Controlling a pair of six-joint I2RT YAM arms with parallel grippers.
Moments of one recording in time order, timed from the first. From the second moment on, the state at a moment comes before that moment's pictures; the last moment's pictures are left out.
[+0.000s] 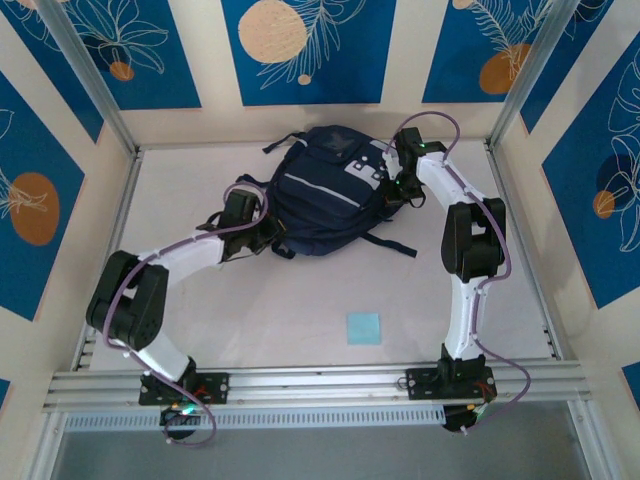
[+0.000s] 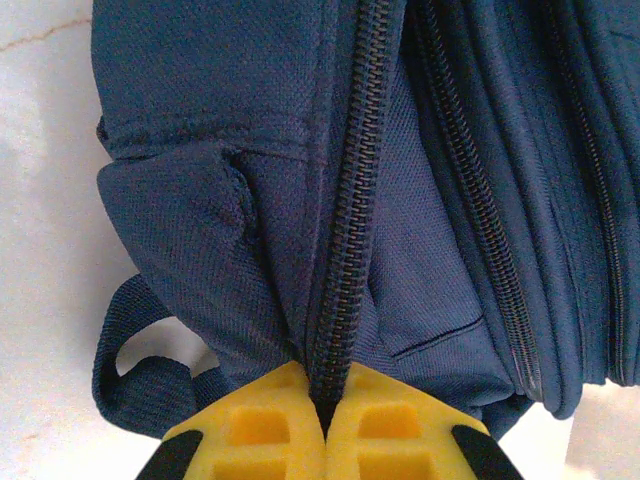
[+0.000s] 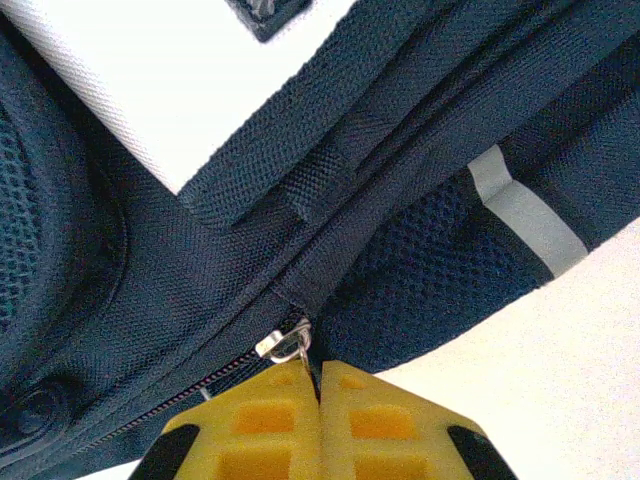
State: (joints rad) left arm -0.41 1.61 0.93 -0.10 0.25 -1.01; right arm 0.15 2.11 1.81 -1.01 -0.11 -0.04
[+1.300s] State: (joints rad) left arm -0.39 1.56 0.95 -0.23 0.21 -0.82; right arm 0.42 1.89 1.67 -0.91 0.04 0.26
